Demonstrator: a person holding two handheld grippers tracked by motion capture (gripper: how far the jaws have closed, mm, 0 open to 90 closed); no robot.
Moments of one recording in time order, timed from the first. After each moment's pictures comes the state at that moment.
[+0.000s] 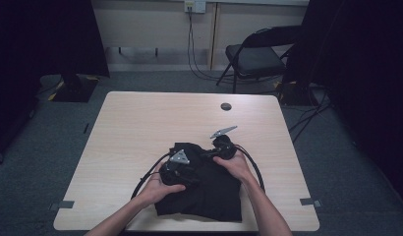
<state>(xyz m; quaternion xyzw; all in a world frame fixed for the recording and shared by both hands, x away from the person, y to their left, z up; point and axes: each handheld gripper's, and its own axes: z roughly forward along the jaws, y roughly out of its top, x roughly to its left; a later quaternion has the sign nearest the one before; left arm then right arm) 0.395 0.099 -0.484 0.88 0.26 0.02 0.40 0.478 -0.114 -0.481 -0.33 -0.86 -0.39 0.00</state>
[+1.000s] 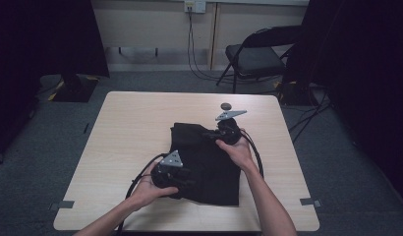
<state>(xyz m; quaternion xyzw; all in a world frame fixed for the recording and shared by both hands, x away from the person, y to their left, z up) 0.377 0.110 -0.469 0.89 0.23 0.03 0.40 0.489 -0.118 -0.415 -0.32 -0.83 -0.45 -0.09</state>
